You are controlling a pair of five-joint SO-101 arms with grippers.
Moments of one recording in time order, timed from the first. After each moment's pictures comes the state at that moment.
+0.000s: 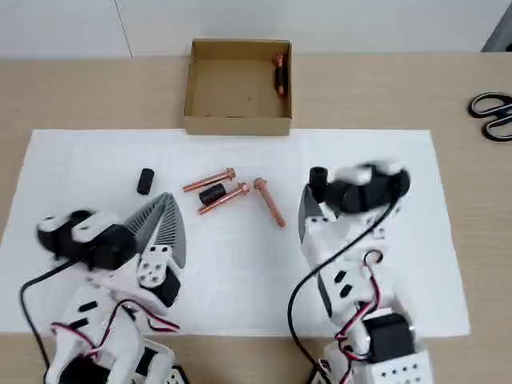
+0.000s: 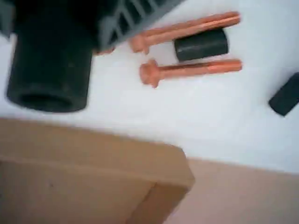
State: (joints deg) left arm 15.0 -101.8 65.6 57.7 17.3; right arm -17.3 -89.9 74.2 40.4 -8.4
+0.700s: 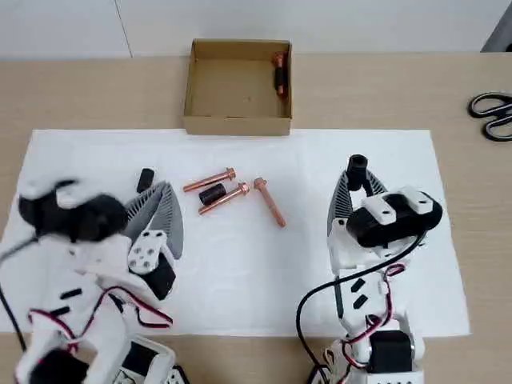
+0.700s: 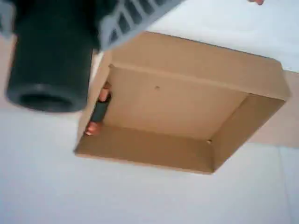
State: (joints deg) left arm 17.1 -77.1 36.7 69.8 19.8; right arm -6.2 -103.2 83.2 31.6 -2.2
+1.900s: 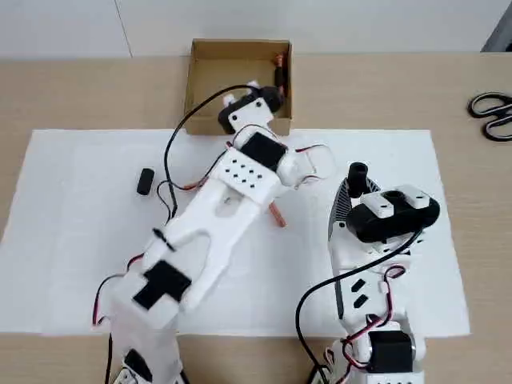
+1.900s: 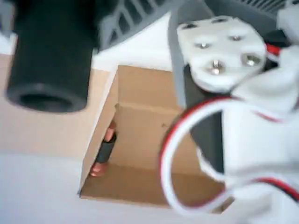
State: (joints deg) left arm 30.1 23.1 -19.2 79.9 64.3; right arm -5.6 -103.2 83.2 36.5 -2.1
